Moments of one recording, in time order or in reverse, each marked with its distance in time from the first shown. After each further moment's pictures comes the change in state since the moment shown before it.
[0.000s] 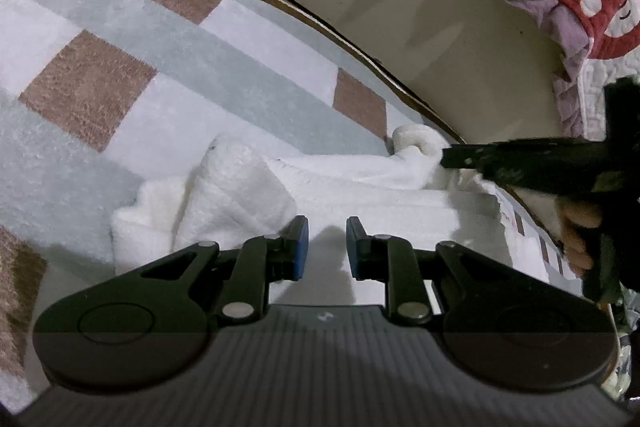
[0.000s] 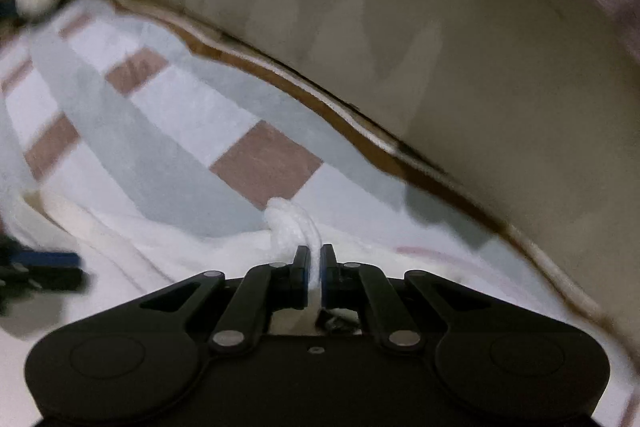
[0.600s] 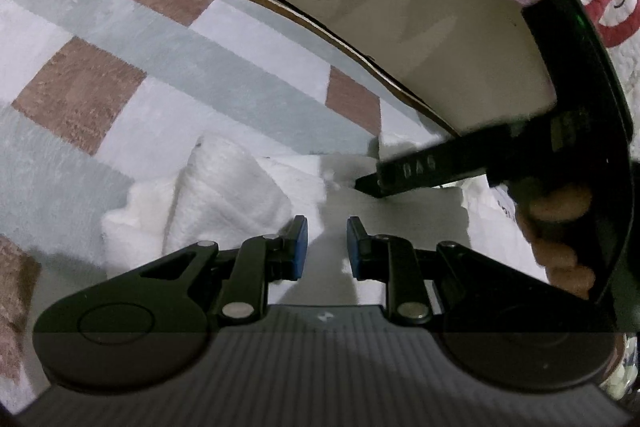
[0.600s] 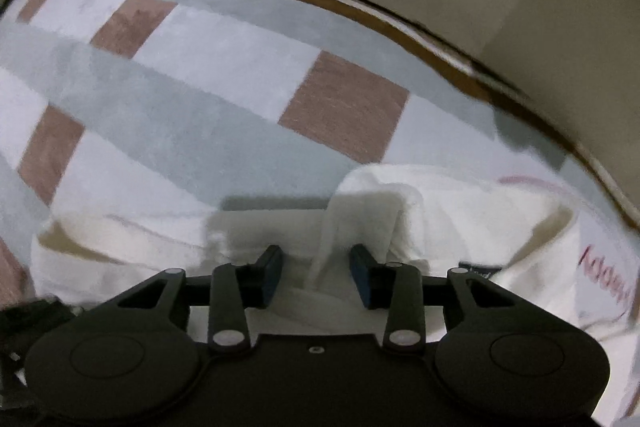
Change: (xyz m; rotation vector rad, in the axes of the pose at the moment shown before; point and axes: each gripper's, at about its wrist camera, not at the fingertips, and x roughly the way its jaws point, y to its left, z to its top) left arm 0.003 -0.007 -0.003 0.024 -0.006 0.004; right arm 0.033 0.061 0.026 0.217 0.268 0.058
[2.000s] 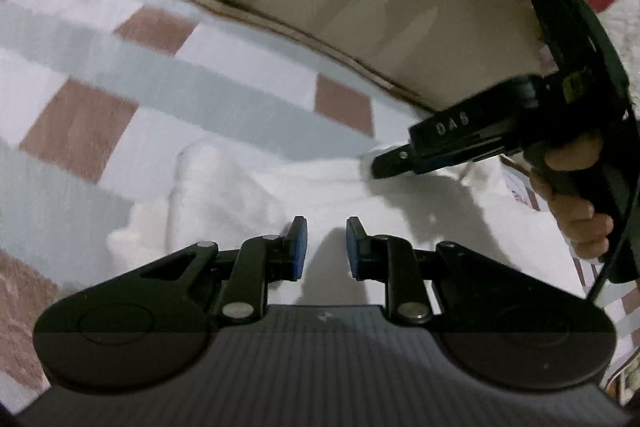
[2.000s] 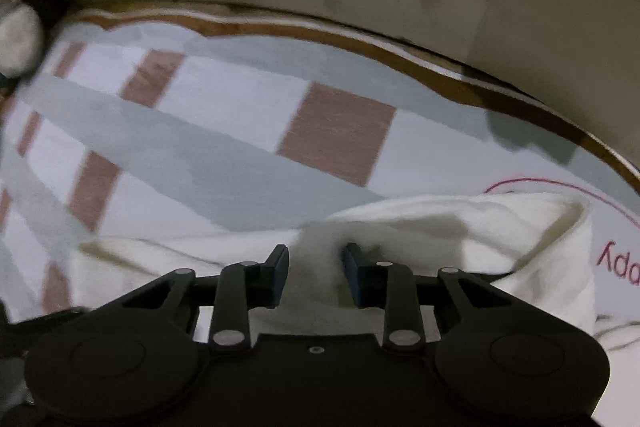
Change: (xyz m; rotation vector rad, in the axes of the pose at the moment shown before) left arm -0.005 -0.012 -0.005 0.109 -0.014 0.036; right arm -0.011 -0.042 -0.003 0.114 -0.049 0.186
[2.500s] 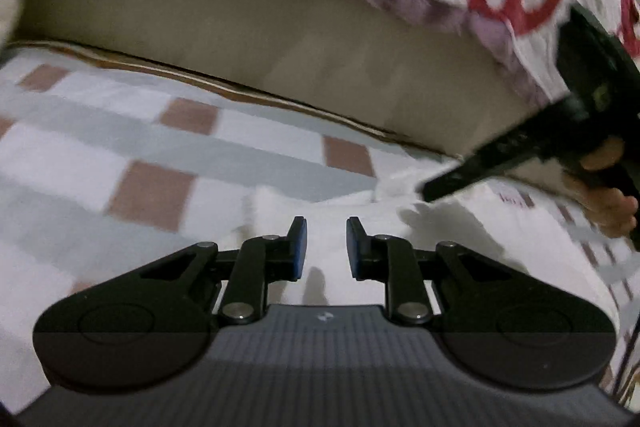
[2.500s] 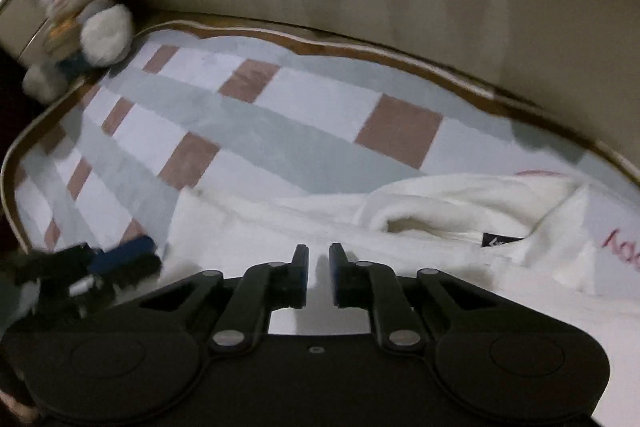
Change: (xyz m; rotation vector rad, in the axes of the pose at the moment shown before) left arm -0.067 -0.003 -0.003 0.211 -0.172 0.015; right arm -0.068 0.007 -0.040 -0.058 -0.106 0.179
